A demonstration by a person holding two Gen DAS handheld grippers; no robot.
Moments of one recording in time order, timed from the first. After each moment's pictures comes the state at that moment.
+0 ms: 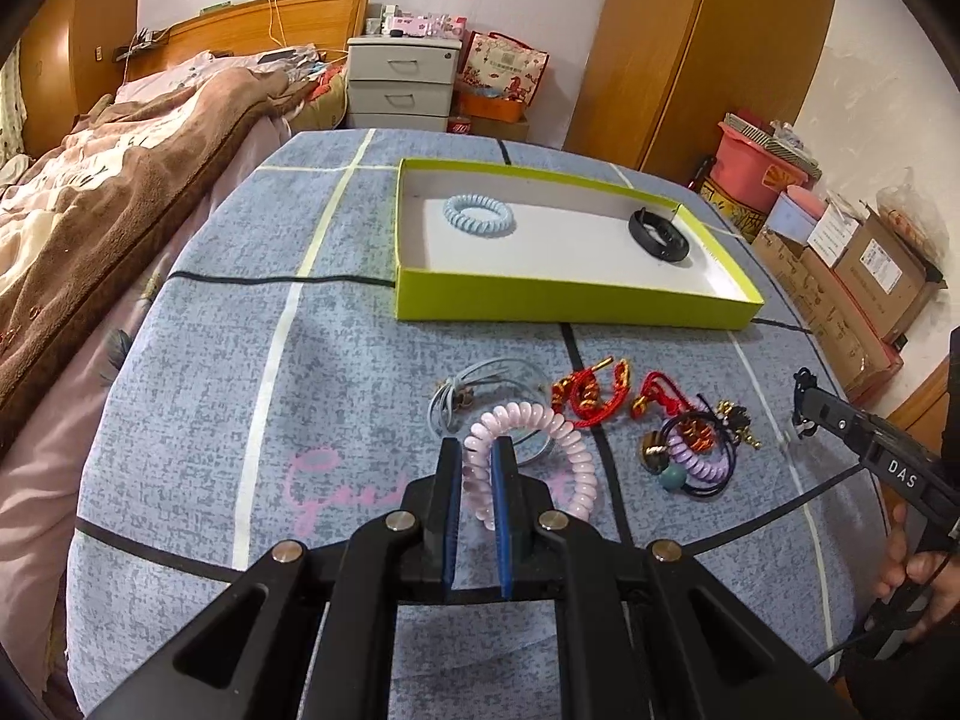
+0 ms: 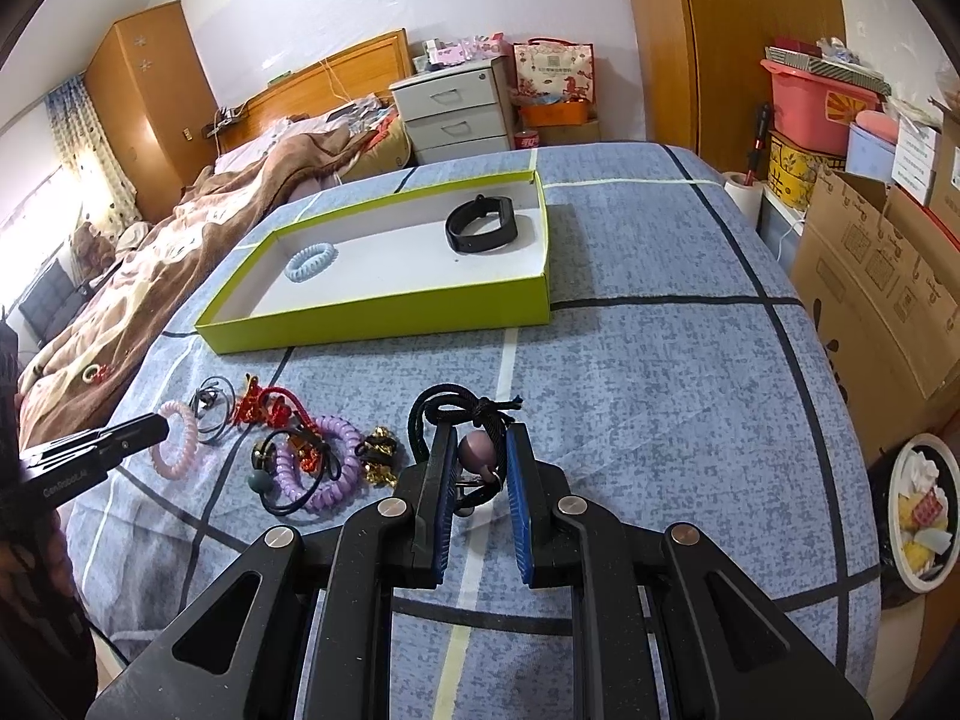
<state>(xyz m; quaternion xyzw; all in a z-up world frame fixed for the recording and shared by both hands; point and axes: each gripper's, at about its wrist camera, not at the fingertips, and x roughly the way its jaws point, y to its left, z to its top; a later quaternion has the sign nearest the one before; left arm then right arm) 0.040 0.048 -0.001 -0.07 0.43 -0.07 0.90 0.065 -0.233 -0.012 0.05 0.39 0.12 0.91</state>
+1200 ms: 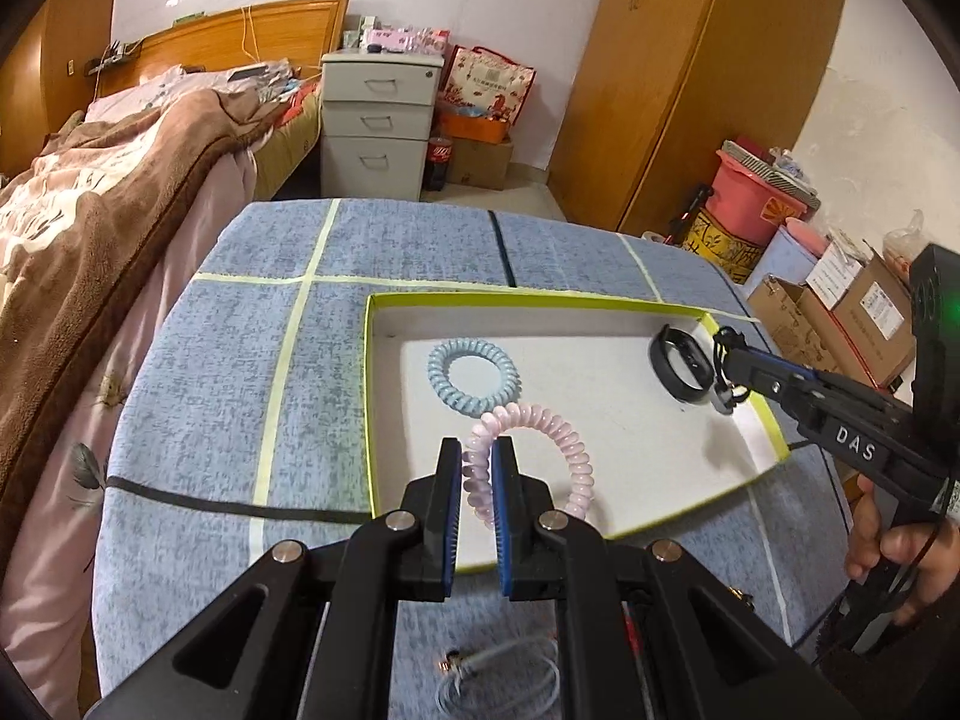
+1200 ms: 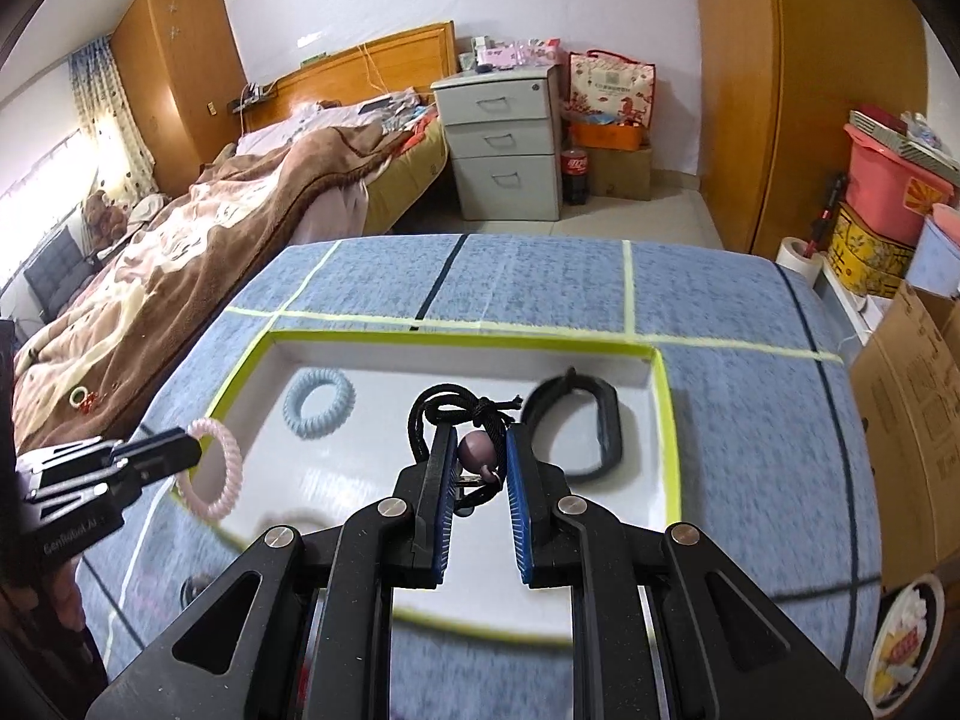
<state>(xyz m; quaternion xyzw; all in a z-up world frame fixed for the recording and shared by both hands) 0.156 0.049 0.023 -0.07 0.42 -0.09 0.90 0.208 -0.170 0.018 0.00 0.40 0.16 0.90</state>
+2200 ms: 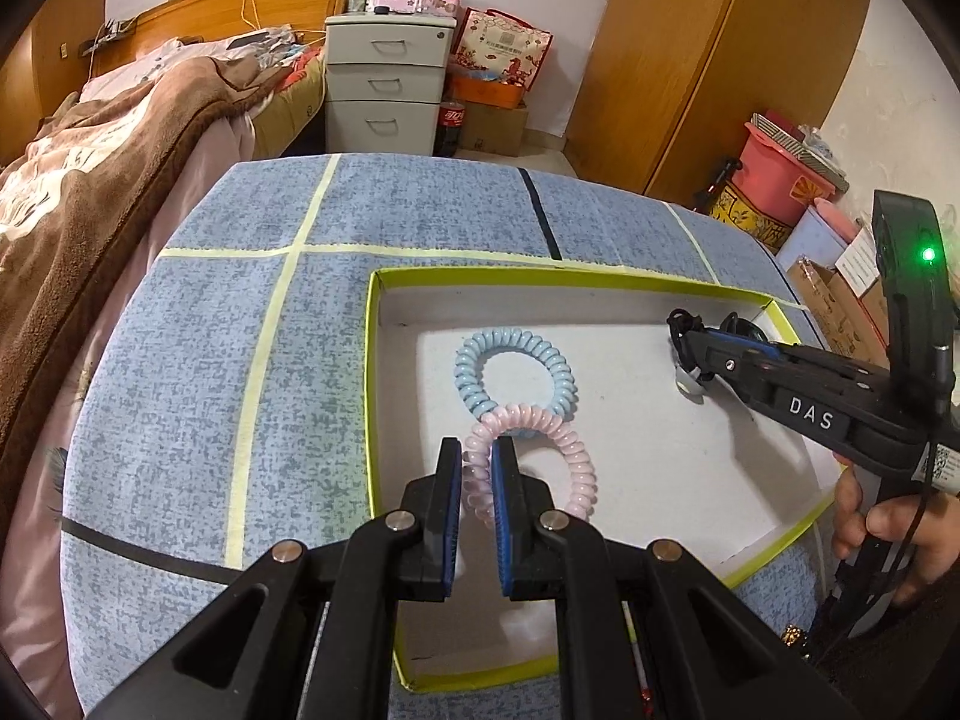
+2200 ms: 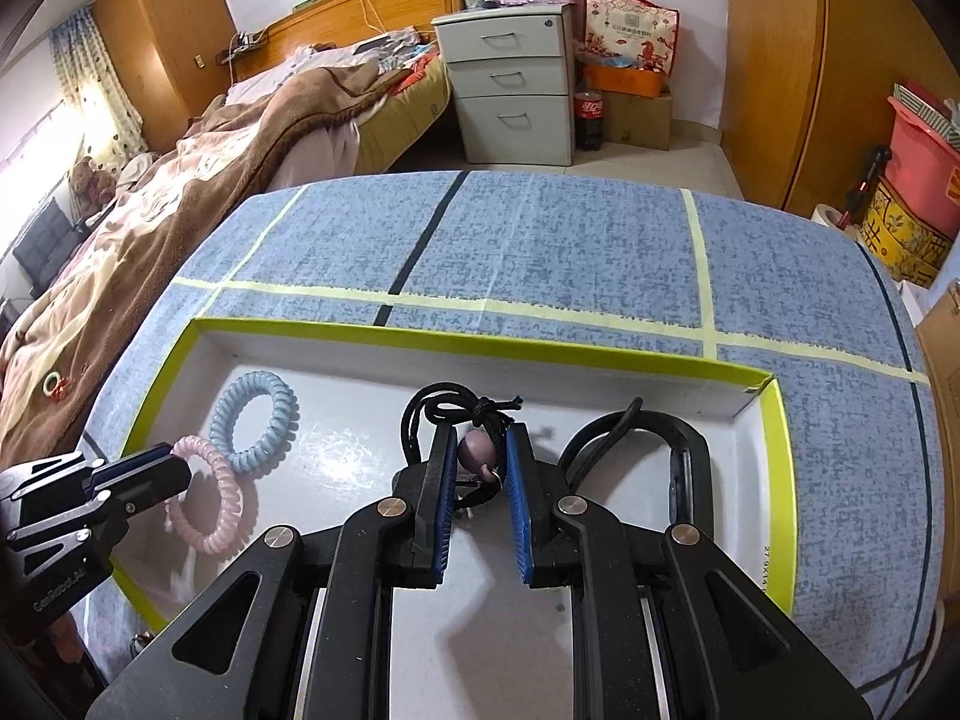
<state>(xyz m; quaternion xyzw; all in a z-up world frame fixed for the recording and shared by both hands) 0.195 0.049 -0.010 -0.07 0.46 -0.09 0.88 0.273 -0.147 -0.027 -0.01 0.46 0.16 0.87</state>
